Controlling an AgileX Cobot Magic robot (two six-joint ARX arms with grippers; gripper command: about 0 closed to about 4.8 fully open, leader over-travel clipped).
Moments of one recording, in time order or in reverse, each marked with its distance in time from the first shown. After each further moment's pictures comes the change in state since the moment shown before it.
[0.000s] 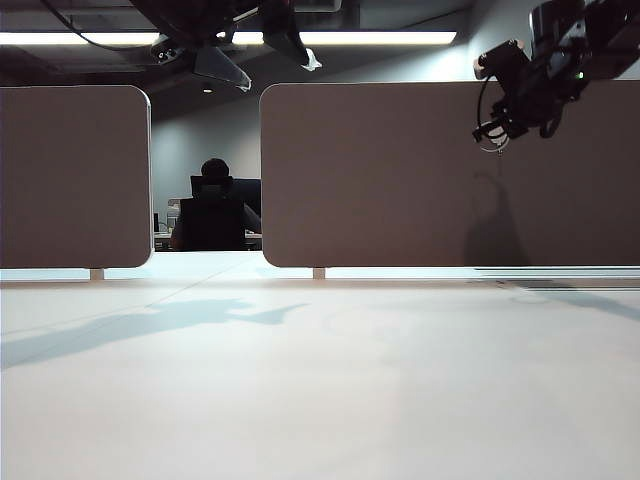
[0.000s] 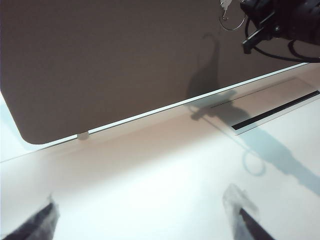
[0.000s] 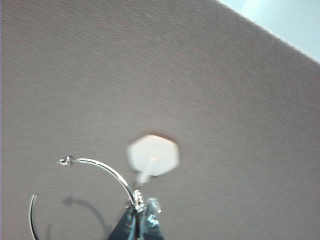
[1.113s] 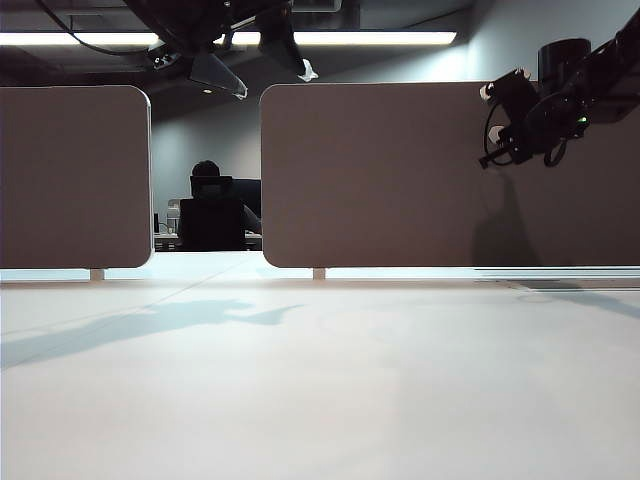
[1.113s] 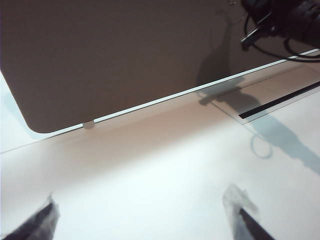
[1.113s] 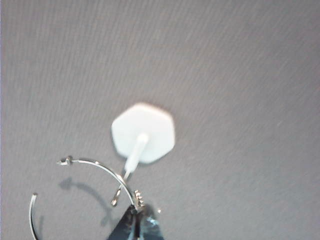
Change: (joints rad) left arm 0.006 0.001 0.000 -0.039 -0.014 0.016; right arm -0.027 0.113 0.051 0.108 -0.036 -0.004
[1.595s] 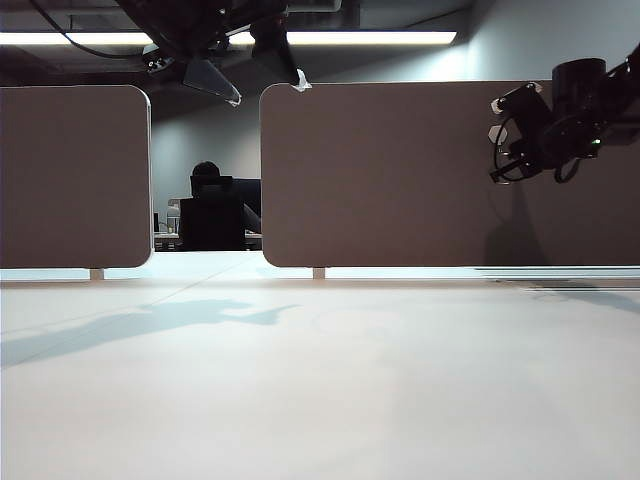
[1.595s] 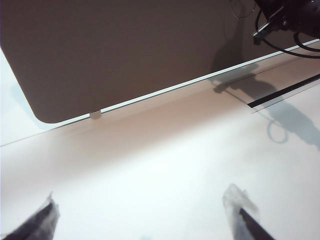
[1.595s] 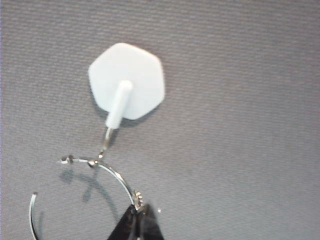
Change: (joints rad) left arm 0.006 0.000 0.000 -0.036 -0.013 0.022; right arm -0.040 0.053 0.000 0.066 -0.077 0.003
